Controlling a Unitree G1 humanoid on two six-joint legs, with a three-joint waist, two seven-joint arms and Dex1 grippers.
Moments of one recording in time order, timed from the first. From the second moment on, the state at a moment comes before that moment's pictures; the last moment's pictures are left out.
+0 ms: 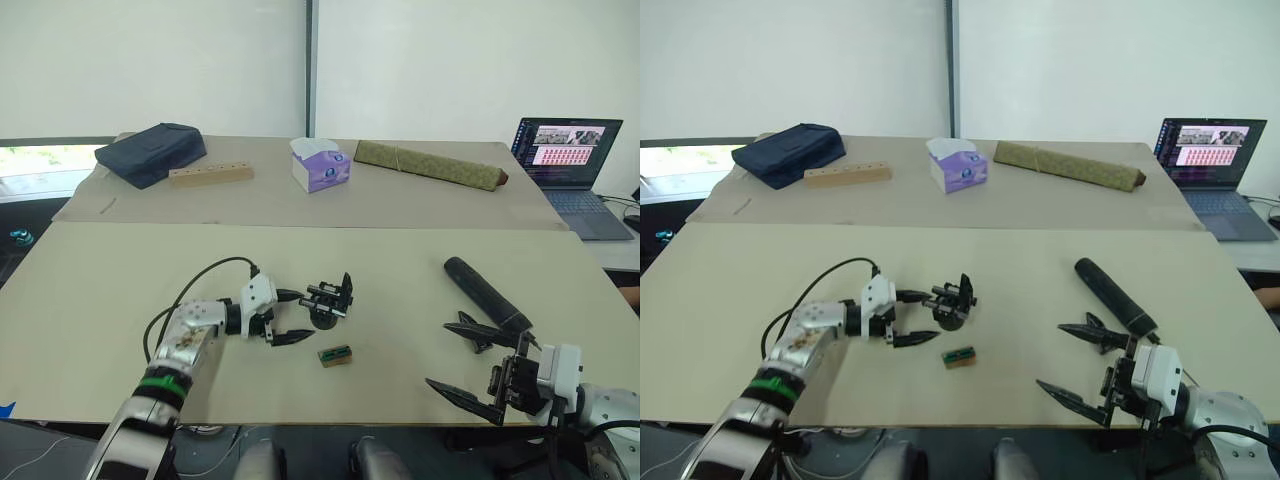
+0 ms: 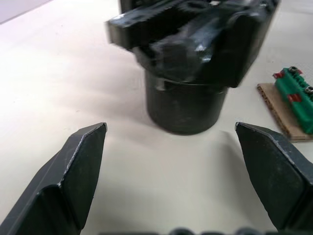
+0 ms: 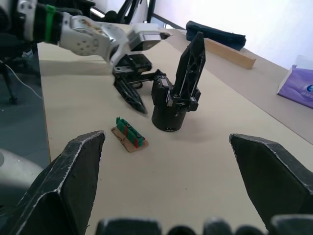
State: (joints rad) left arm -0.53 0.43 -0.19 0.59 -0.20 -0.16 -1.21; right arm 0.33 -0.64 -0.26 -0.36 0.54 -0.18 1.14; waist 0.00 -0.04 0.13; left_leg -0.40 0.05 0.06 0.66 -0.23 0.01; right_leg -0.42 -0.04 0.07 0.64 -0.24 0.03
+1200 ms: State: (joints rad) left arm -0.21 0.24 -0.11 -0.03 -0.10 0.22 -0.70; right arm 0.36 -0.64 -0.28 -0.40 0.53 -0.18 1.09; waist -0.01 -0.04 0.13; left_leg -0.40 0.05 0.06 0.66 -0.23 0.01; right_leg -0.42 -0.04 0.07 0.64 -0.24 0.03
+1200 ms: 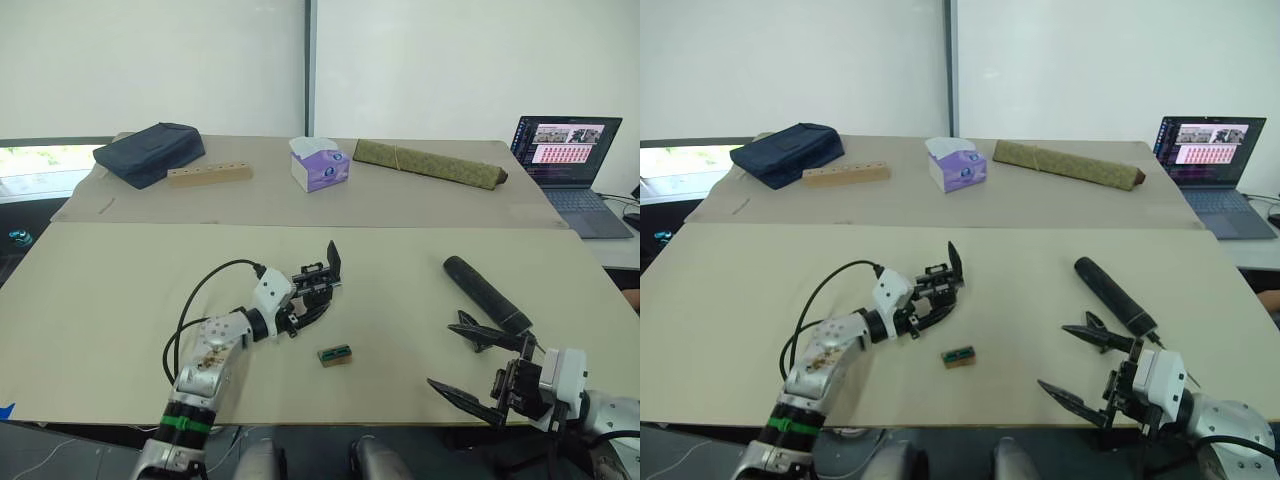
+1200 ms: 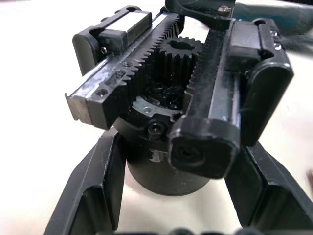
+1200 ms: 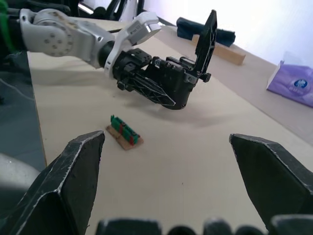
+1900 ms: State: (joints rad) left arm -0.16 0.36 -0.14 -0.02 -0.14 0.18 -0.75; right arm 0.32 -0.66 -0.28 -0.34 0.56 -0.14 1.15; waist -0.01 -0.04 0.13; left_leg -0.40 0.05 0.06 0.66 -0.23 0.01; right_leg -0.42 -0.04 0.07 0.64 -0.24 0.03
